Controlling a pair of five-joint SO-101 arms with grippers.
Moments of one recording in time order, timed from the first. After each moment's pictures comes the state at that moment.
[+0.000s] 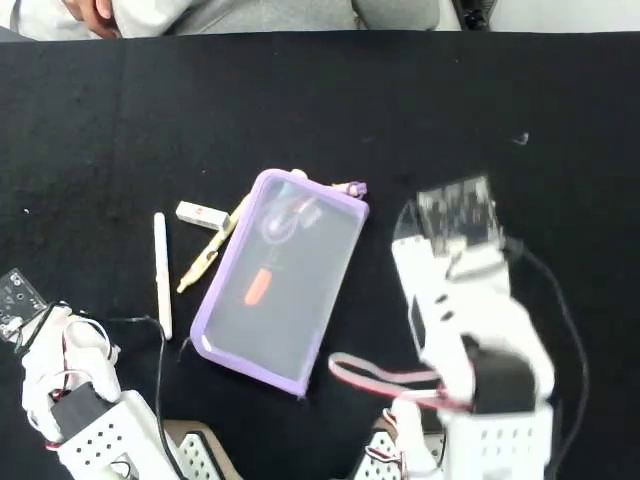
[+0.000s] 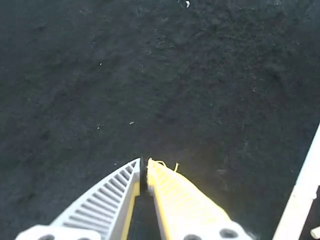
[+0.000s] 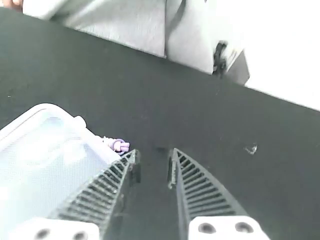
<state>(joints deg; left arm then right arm) -43.6 -103.7 96.2 58.2 3.5 -2.3 -71.7 47.8 60.6 14.9</state>
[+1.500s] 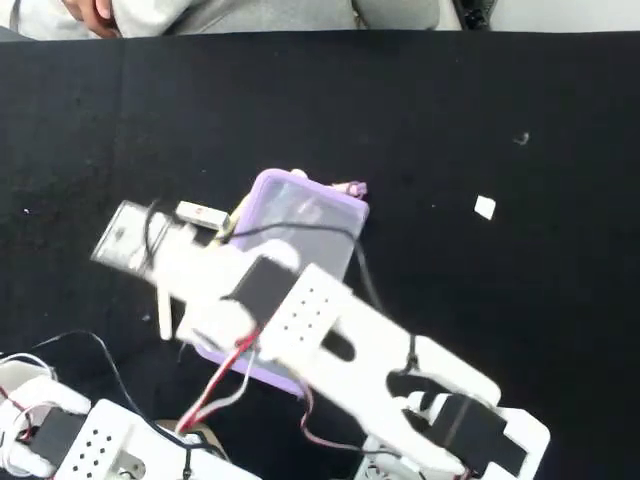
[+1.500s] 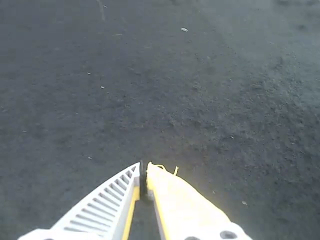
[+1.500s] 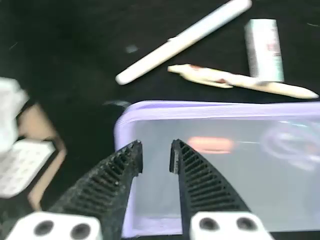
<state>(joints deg) -71.7 -103.7 96.2 48.0 6.5 -58.2 -15.3 15.7 75.6 10.0</state>
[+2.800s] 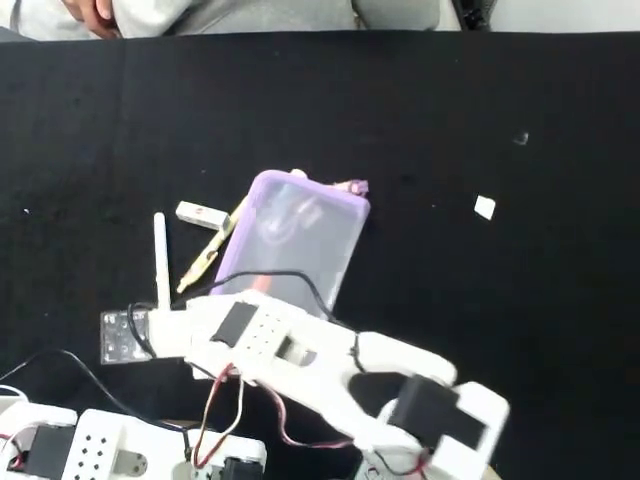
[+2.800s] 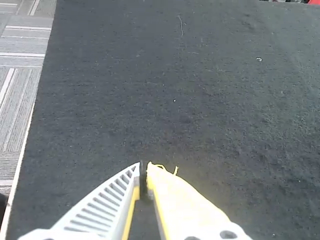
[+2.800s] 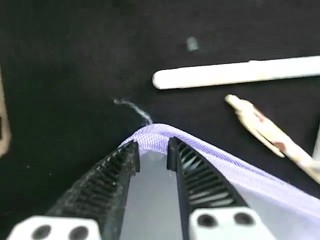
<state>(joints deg) -86.5 -103.7 96.2 46.3 7.3 -60.7 -1.5 39.4 39.8 36.8</state>
